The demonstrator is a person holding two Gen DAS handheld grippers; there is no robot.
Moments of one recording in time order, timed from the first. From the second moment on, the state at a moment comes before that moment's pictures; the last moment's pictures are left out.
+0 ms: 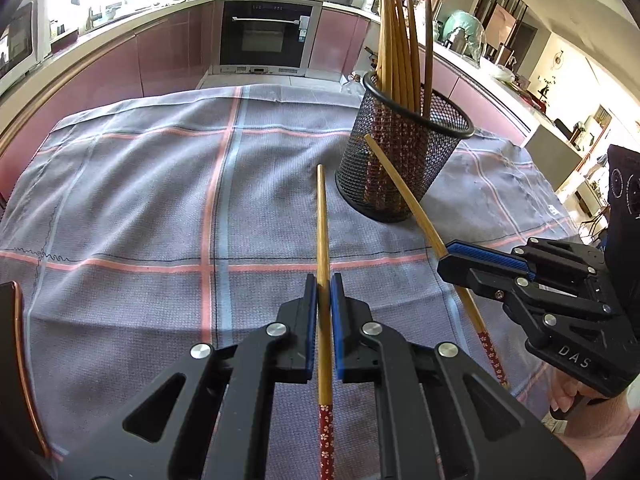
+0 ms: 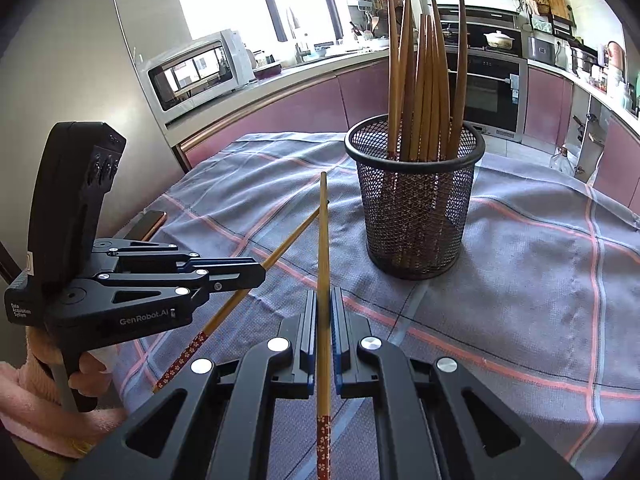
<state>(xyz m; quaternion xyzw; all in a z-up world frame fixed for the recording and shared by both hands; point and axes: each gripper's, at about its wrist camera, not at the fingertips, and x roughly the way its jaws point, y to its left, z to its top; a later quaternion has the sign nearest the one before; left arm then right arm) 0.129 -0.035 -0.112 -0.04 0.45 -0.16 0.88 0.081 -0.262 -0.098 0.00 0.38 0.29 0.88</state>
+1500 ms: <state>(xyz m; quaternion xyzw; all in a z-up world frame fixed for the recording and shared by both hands) 0.110 -0.014 -0.011 -0.11 0.33 -0.23 0.91 0.084 -0.299 -0.019 0.03 0.25 0.27 0.93</state>
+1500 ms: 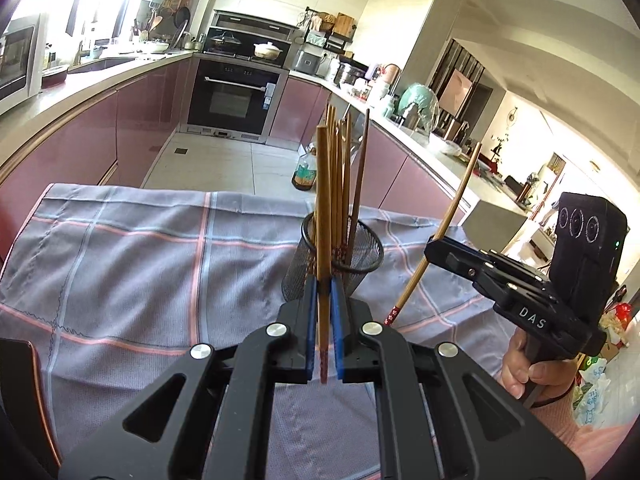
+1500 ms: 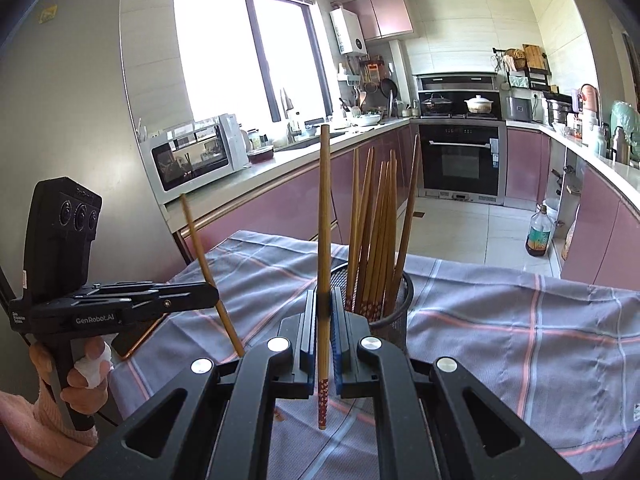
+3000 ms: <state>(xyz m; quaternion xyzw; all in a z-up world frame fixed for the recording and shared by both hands) 0.178 -0.061 0.055 -0.05 0.30 -0.23 0.92 0.142 -0.289 0.013 0.01 0.22 0.24 0.95</state>
